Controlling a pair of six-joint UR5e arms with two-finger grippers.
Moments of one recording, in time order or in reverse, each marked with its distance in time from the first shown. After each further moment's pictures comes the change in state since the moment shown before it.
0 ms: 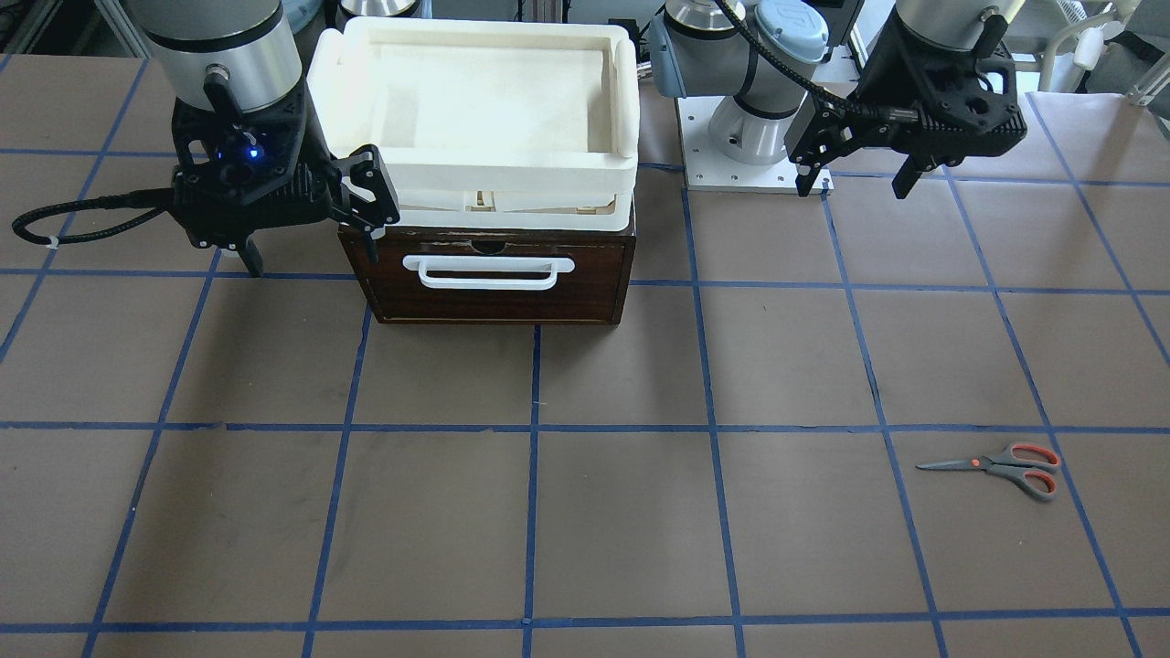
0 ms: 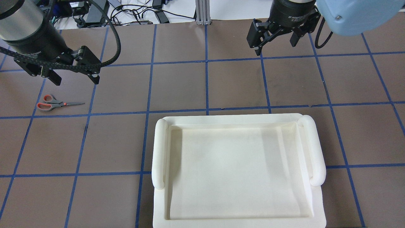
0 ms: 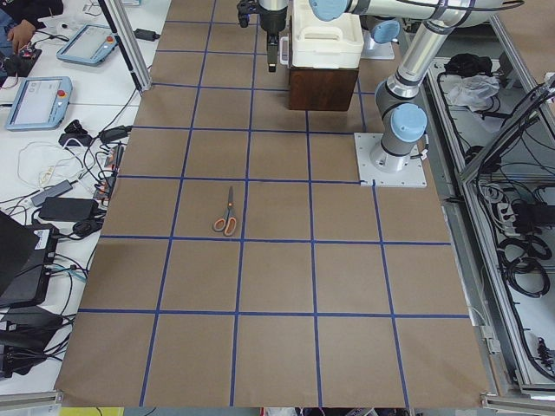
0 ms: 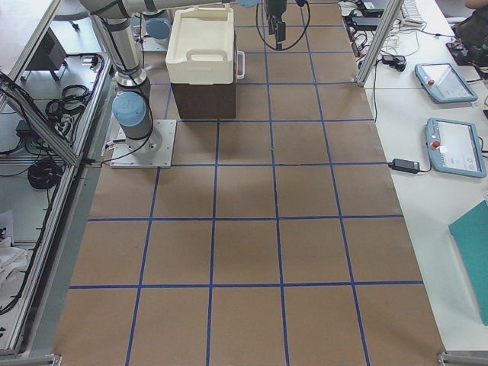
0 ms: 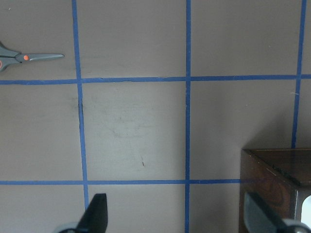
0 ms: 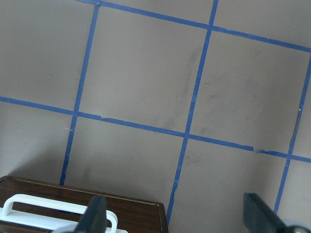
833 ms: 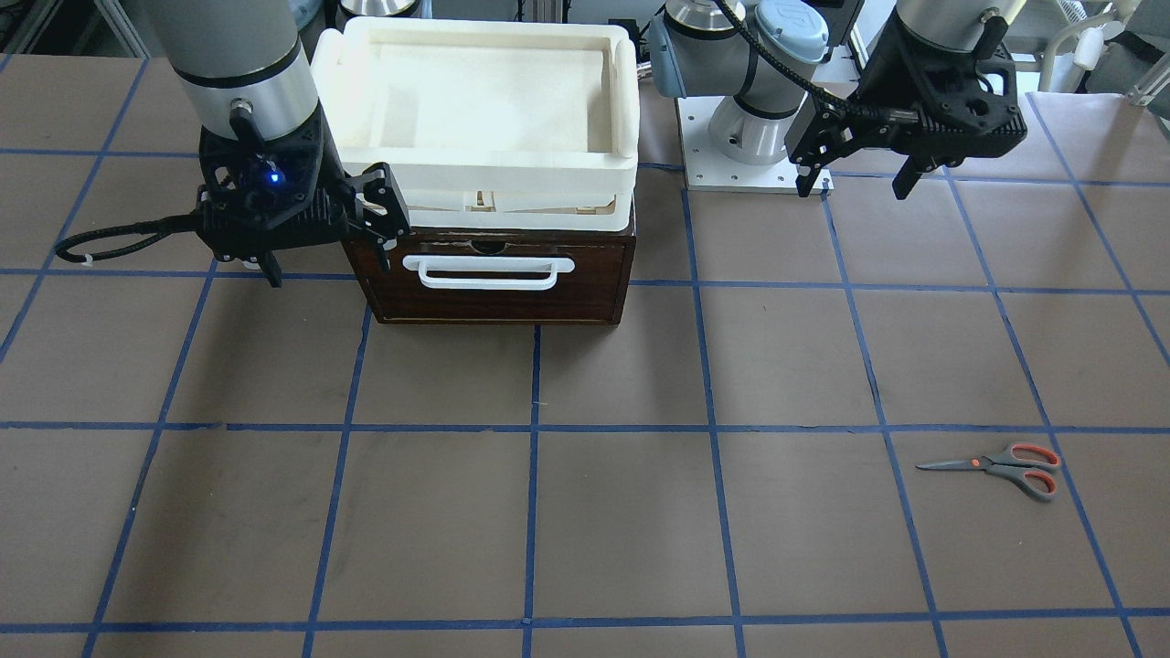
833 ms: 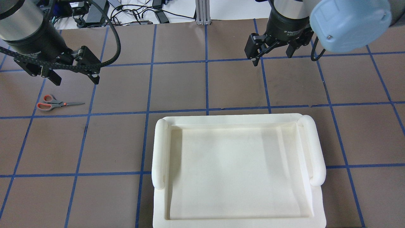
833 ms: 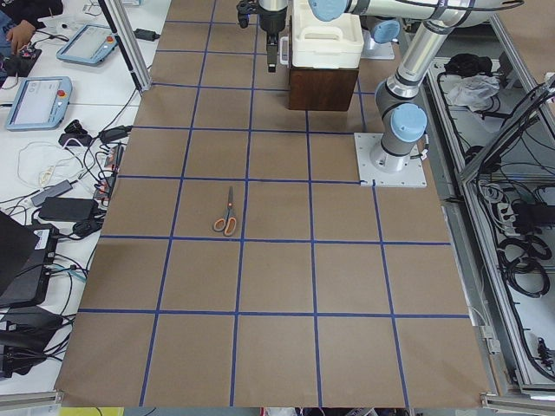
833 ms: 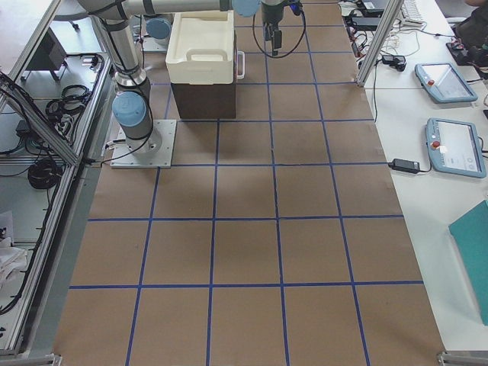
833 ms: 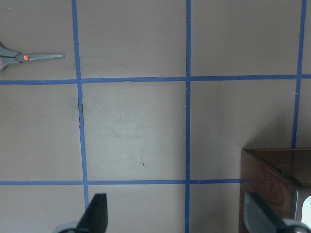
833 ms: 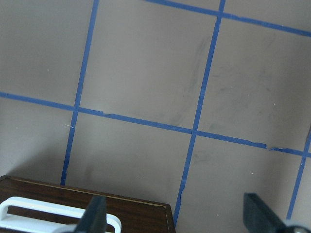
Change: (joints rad) left arm 0.000 0.000 0.000 0.000 0.000 0.001; right arm 0.003 0.012 0.075 -0.074 0.014 0.025
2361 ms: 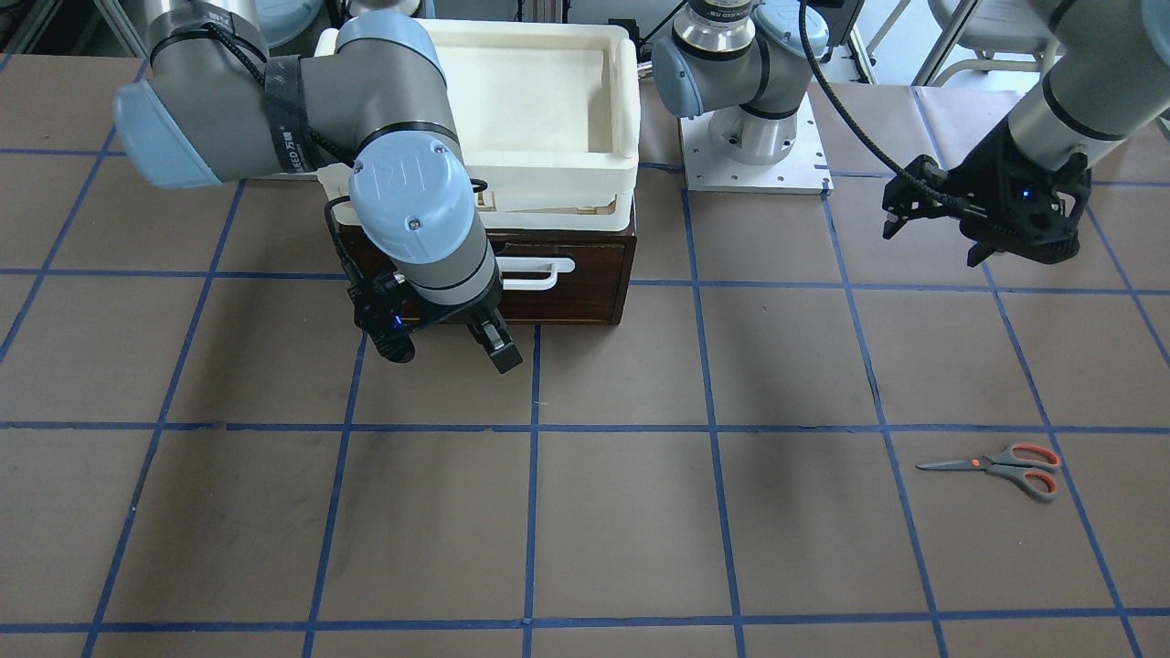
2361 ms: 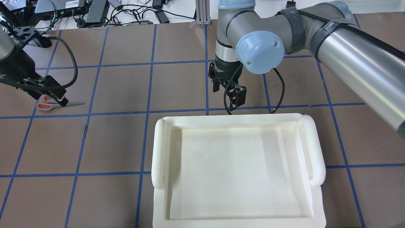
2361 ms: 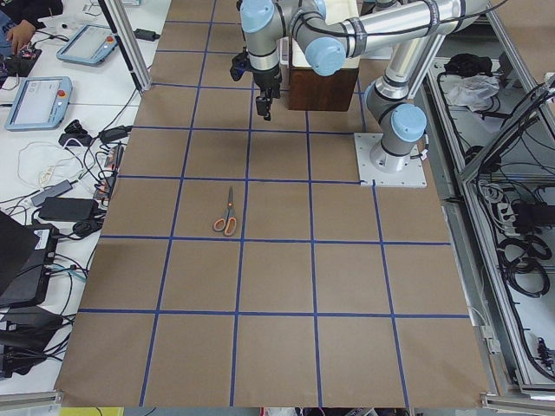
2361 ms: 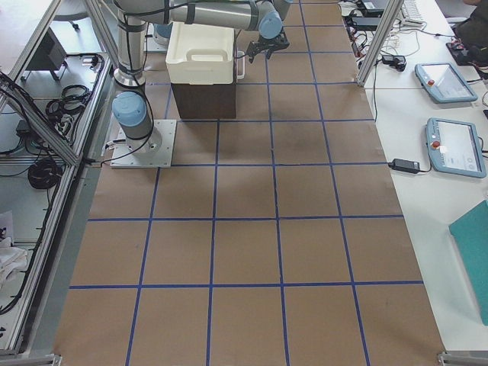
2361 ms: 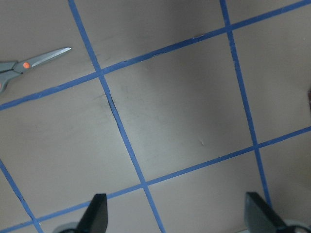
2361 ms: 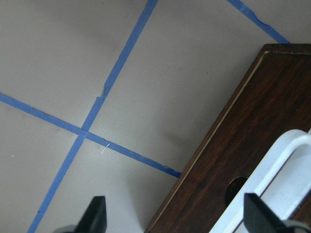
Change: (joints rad) left arm 0.288 -0.086 -0.132 0.072 0.009 0.656; right arm 0.152 0.232 0.004 0.064 0.147 1.331
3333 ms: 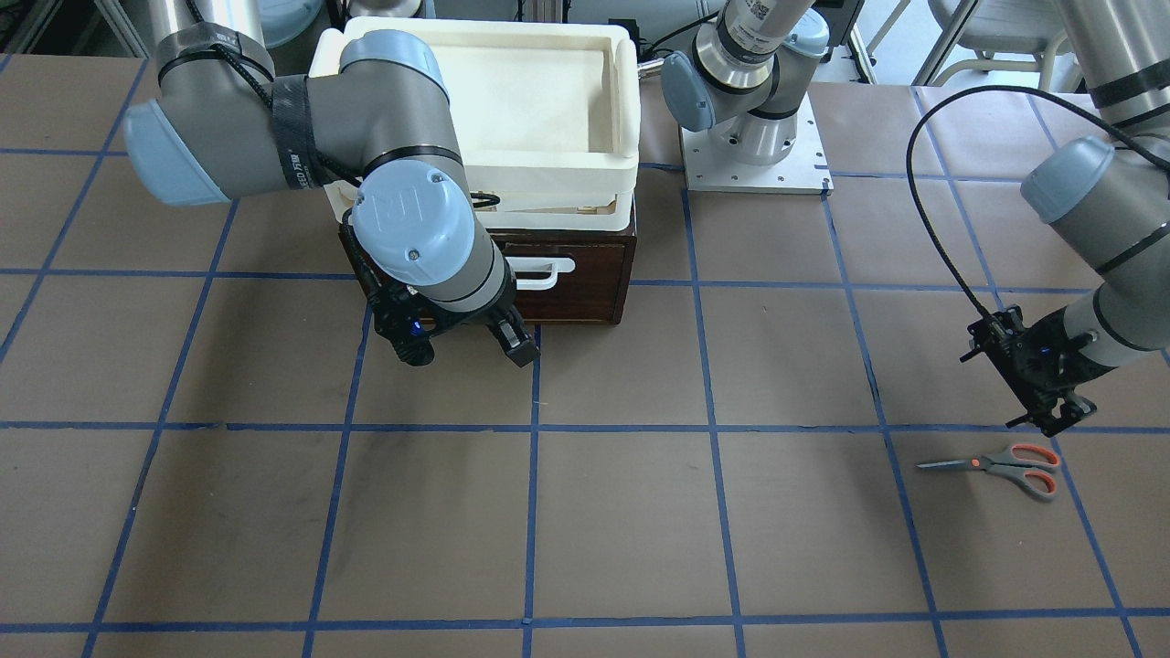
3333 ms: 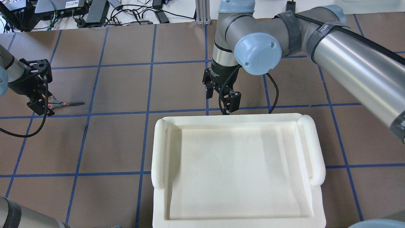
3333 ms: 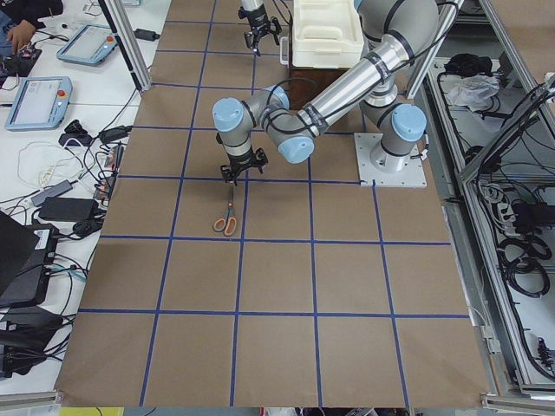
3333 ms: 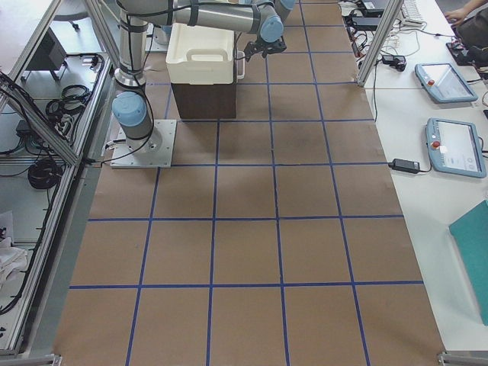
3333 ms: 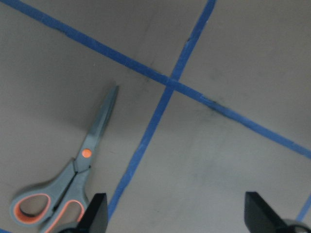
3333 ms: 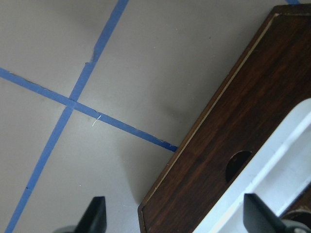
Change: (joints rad) left arm 0.158 -0.367 -0.028 0.470 0.025 0.978; right arm -0.001 0.024 0.005 0.042 0.095 0.037
